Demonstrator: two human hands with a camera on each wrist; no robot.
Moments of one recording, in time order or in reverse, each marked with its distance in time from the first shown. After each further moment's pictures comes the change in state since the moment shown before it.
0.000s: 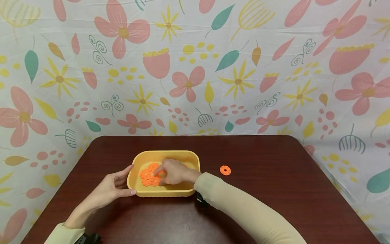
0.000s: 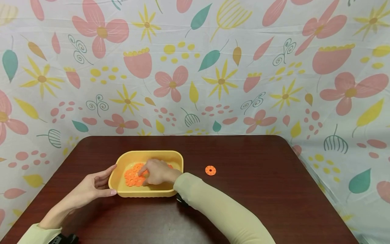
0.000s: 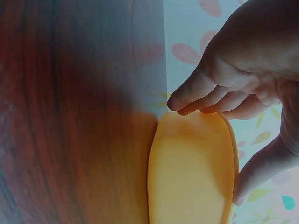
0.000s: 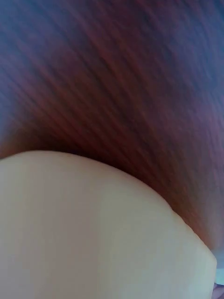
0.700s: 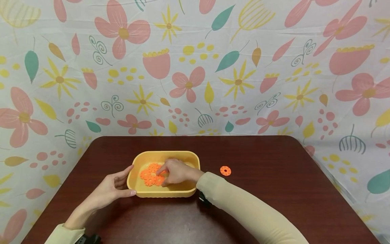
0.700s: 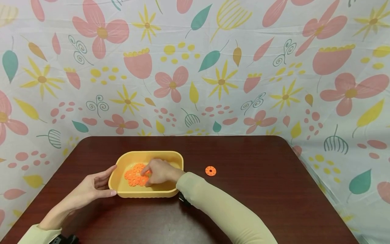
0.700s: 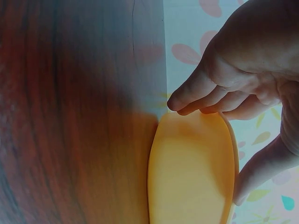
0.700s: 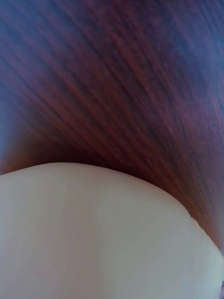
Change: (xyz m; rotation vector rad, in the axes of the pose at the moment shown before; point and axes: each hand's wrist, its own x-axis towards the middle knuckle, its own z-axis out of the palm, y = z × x) left_hand -0.001 0.000 0.000 -0.006 0.008 0.004; right_hand -0.002 0.009 -0.003 0.090 -0.006 0.034
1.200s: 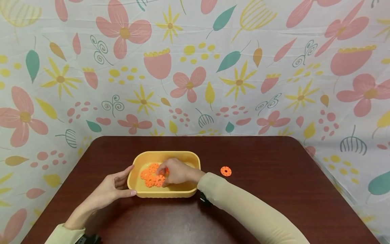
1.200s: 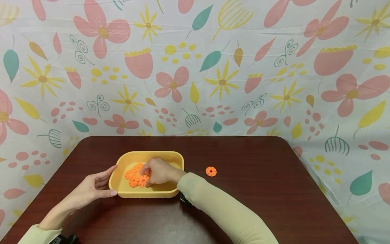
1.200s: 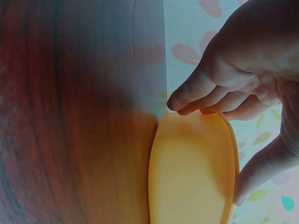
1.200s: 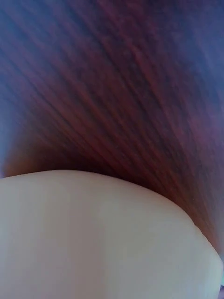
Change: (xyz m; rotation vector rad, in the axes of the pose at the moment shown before) left_hand 0.000 -0.001 -0.001 0.003 0.003 -0.008; right_hand 0.001 0.001 0.000 0.127 0.026 -0.060
